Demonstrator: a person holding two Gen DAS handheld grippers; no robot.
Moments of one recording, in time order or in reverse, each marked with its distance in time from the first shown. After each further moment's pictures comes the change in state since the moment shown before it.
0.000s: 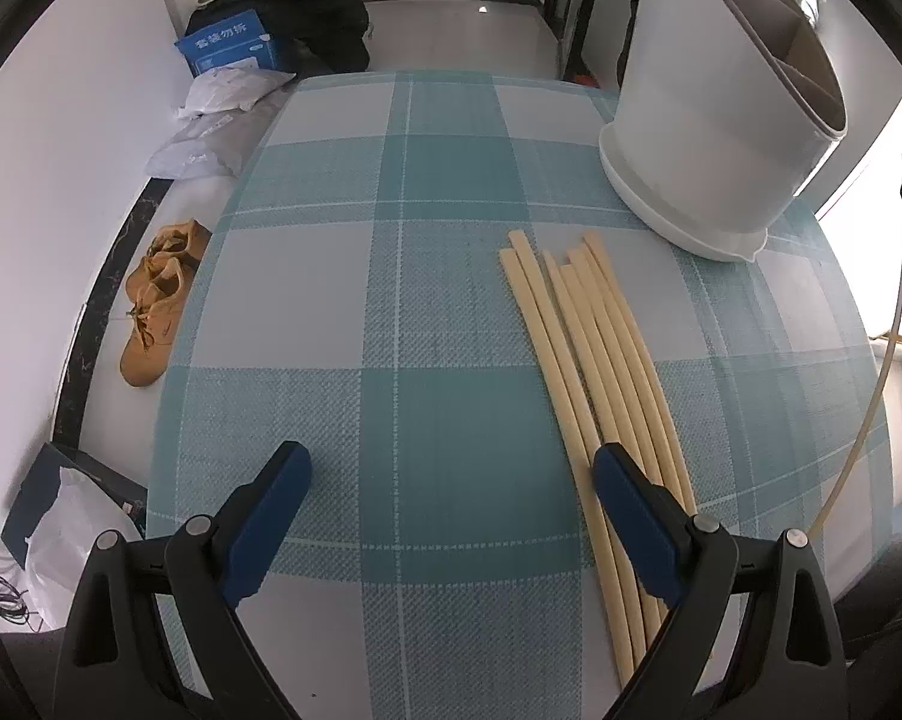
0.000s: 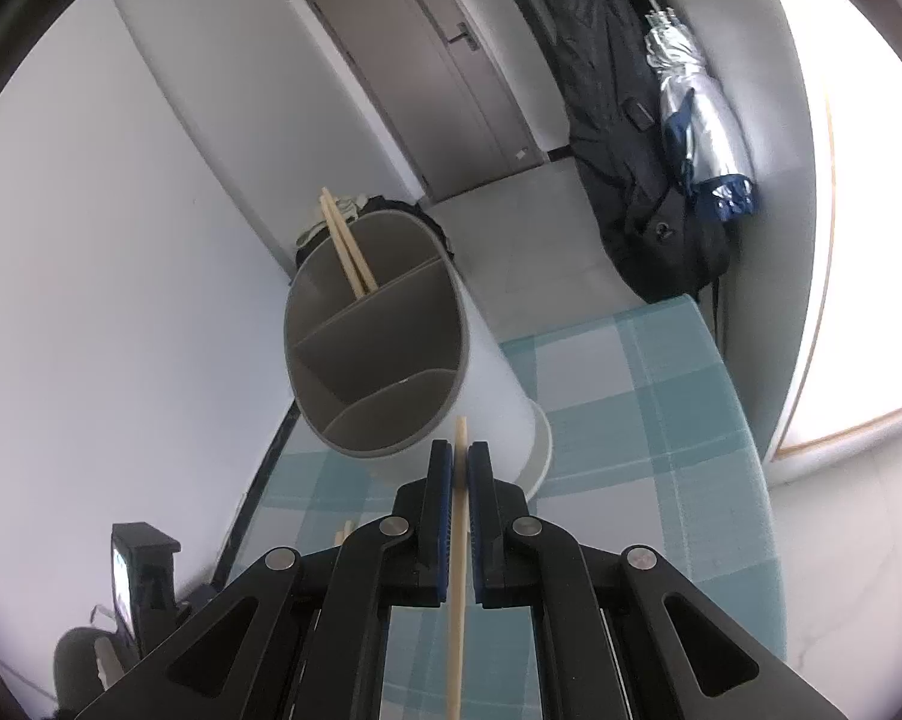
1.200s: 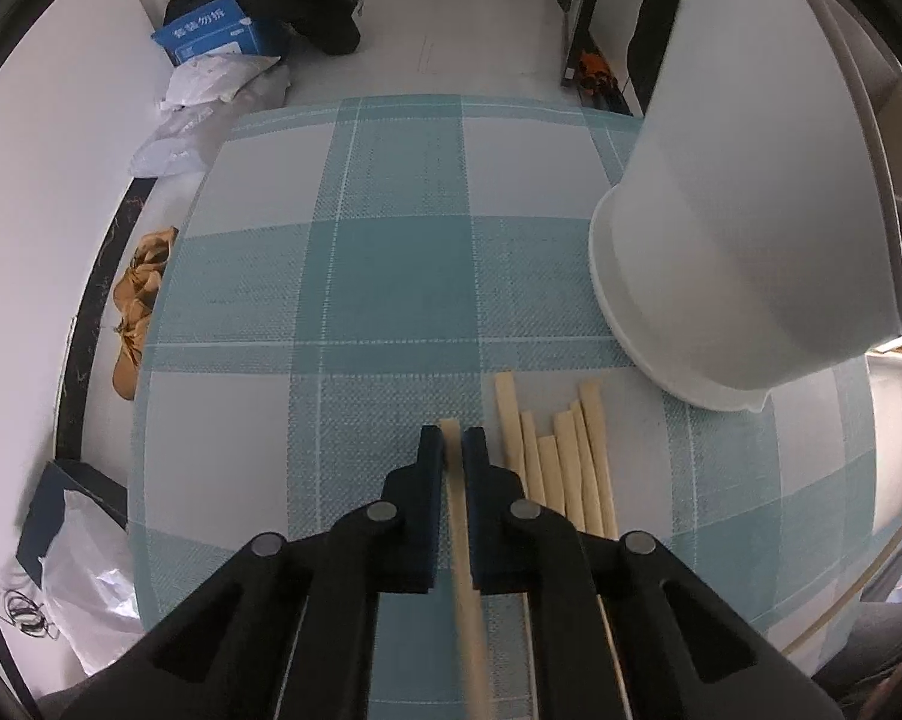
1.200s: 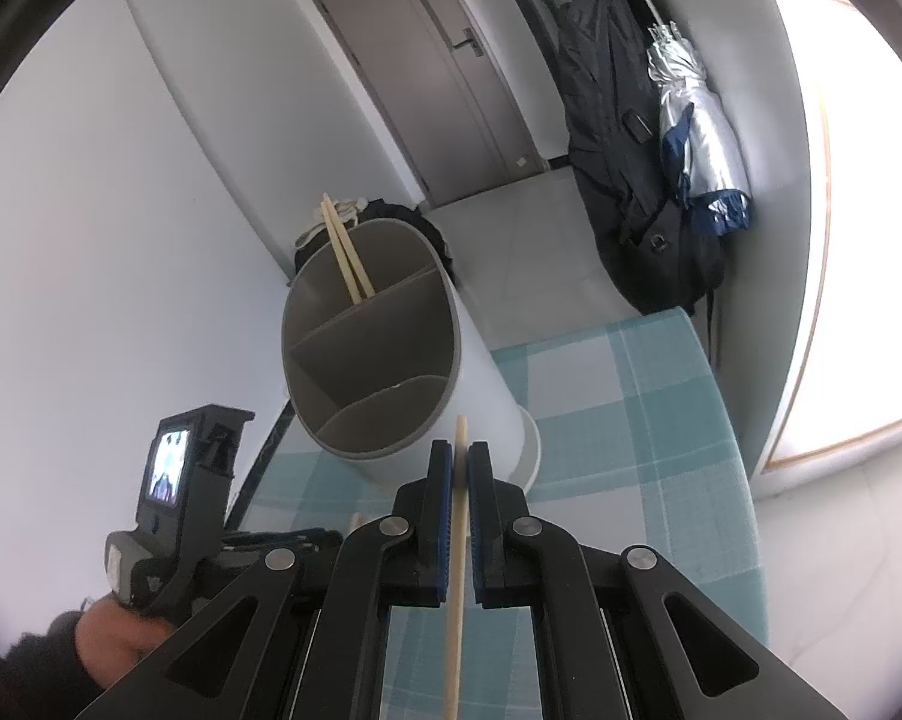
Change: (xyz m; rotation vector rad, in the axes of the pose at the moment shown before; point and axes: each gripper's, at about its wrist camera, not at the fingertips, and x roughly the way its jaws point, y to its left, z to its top) left arm 0.020 -0.021 0.058 -0.002 0.104 0.009; right arm -0.002 0.003 0.000 -0.036 -0.014 -0.010
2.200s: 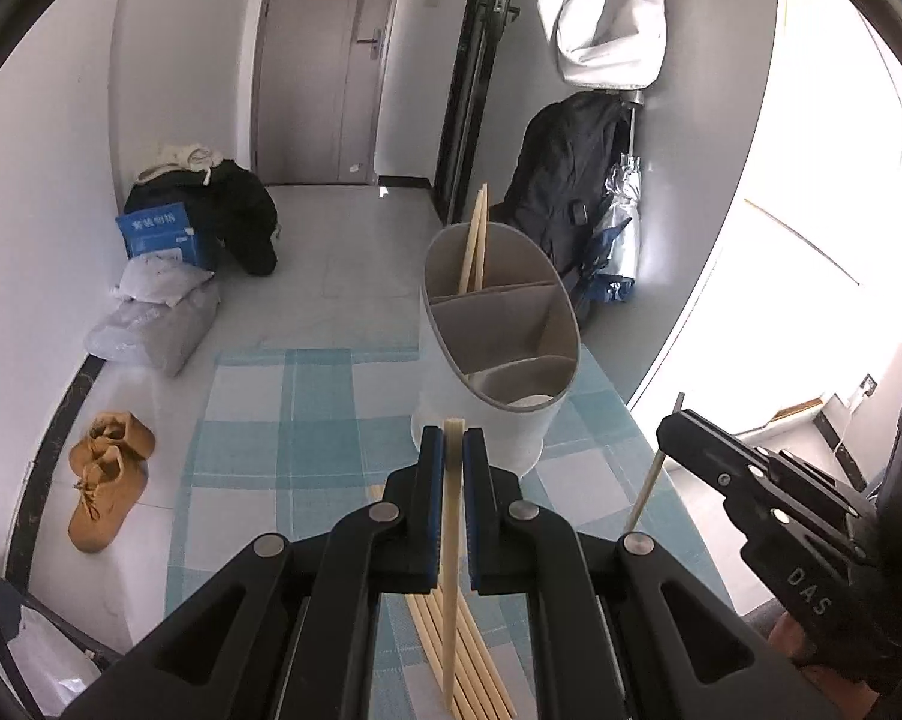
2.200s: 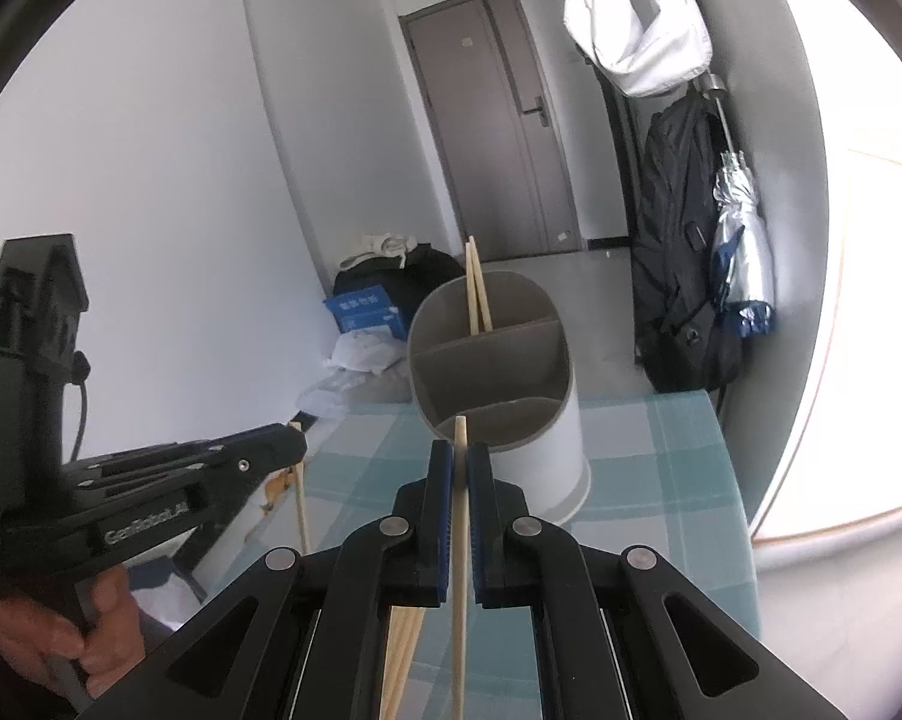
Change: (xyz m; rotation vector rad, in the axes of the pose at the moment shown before) left arm -0.141 -0.010 -0.053 0.126 -0.560 -0.253; right arm -0.052 0.065 -0.029 -0.201 -0.157 -0.006
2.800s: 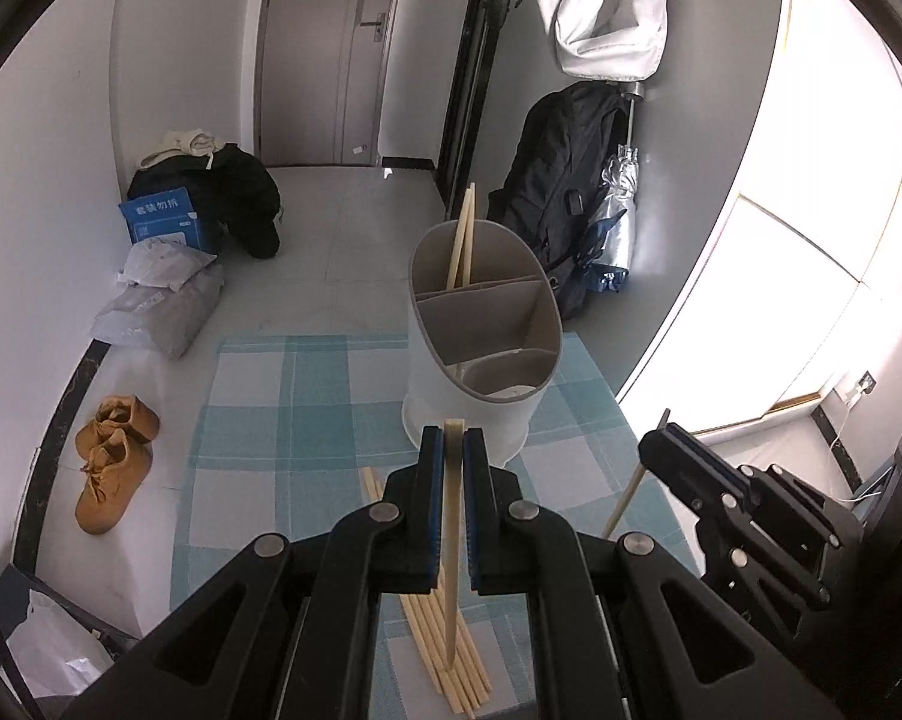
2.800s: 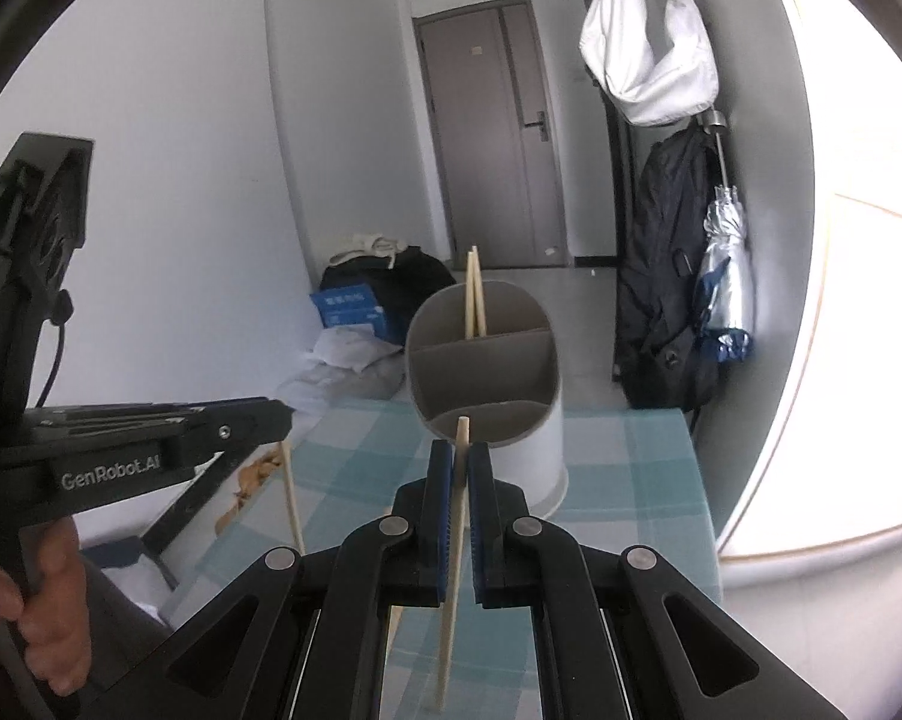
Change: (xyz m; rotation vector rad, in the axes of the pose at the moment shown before) left arm -0.010 -0.011 0.005 -0.018 0.055 0.001; right arm -0.011 0.015 -0.001 -0.095 -0.017 -0.050
